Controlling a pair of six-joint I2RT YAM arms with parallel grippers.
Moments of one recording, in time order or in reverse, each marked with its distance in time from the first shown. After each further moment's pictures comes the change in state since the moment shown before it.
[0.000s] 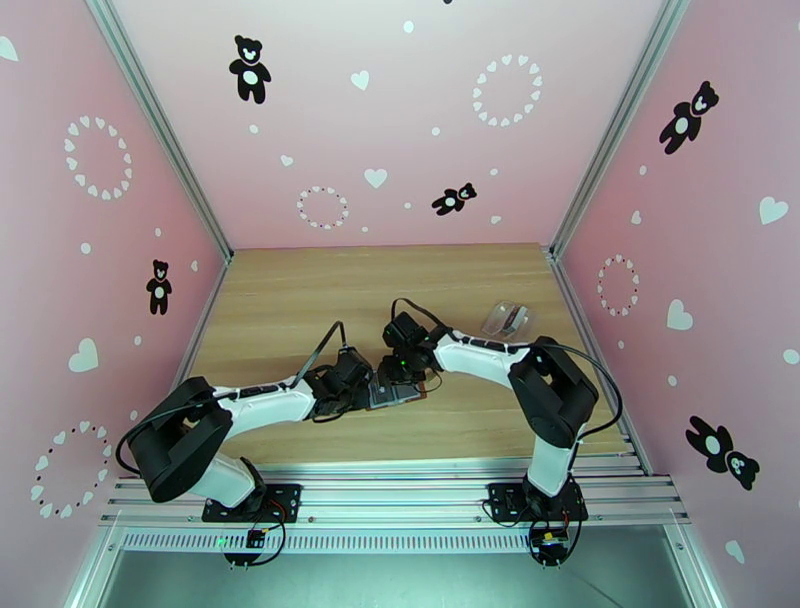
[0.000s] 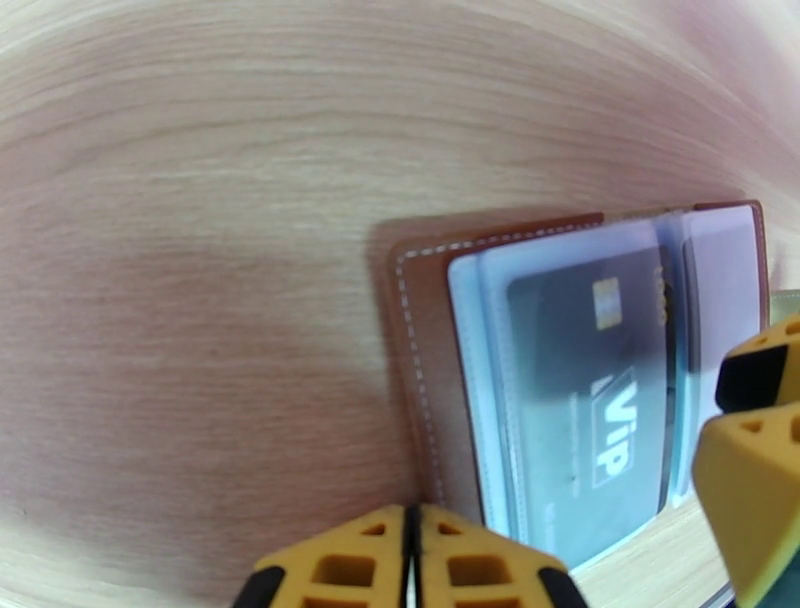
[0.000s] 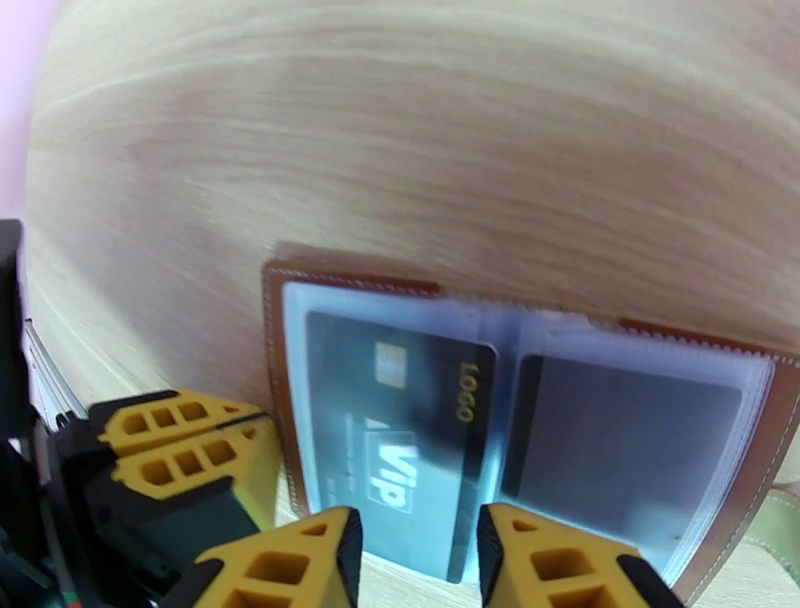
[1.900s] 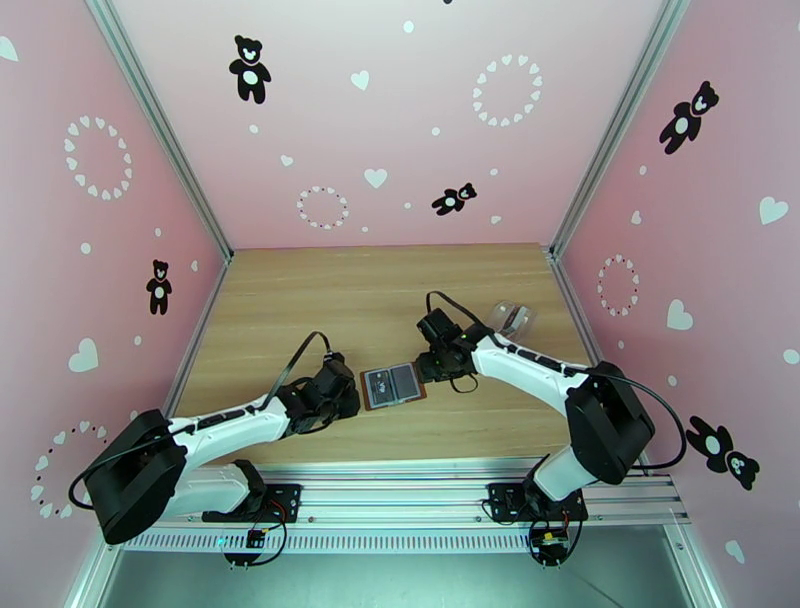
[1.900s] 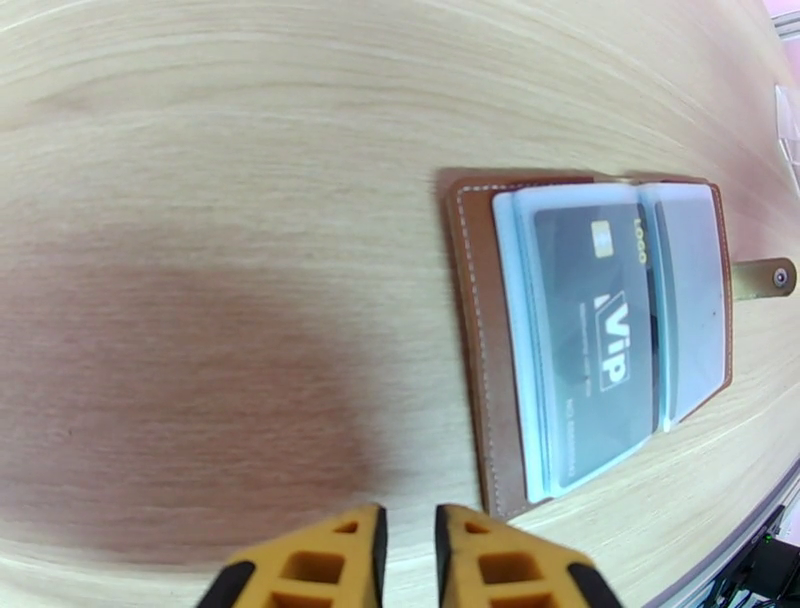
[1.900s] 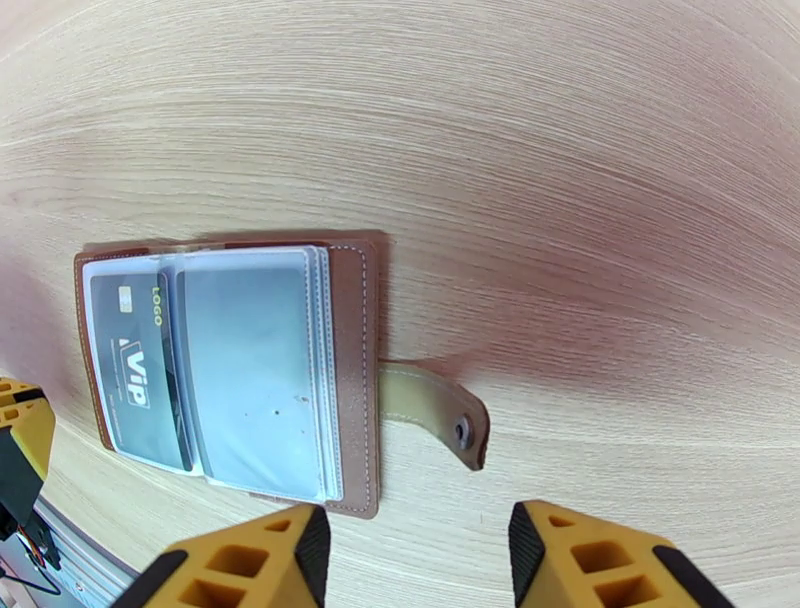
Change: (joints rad) left arm 0.003 -0.232 -0.142 -0.005 0.011 -0.032; right arm -0.110 -0.262 -0.114 -0.196 0.301 -0.149
